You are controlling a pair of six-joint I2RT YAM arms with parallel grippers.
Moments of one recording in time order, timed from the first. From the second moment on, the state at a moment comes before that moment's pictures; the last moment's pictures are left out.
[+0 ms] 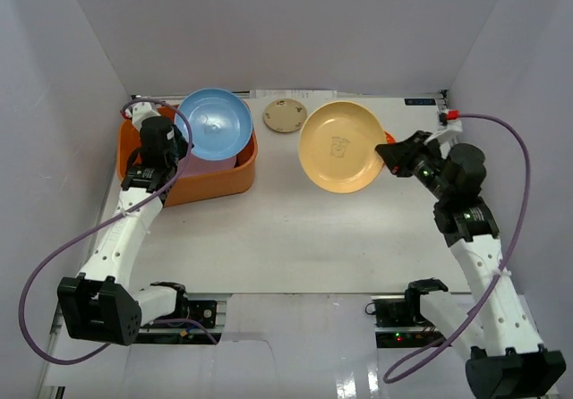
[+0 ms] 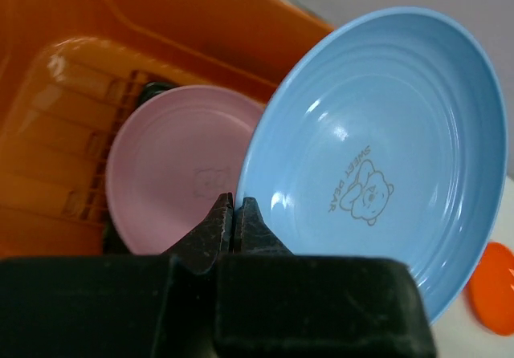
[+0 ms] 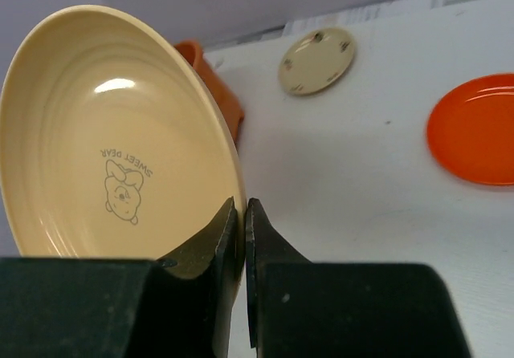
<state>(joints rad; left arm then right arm) -0.15 1.17 1.07 -0.26 -0.31 -0.58 0.10 0.77 0.87 -0.18 -0.39 0.53</state>
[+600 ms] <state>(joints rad) 0.06 1.38 1.01 -0.37 -0.27 -0.56 0.73 1.68 1.42 -0.02 -0.10 0.42</state>
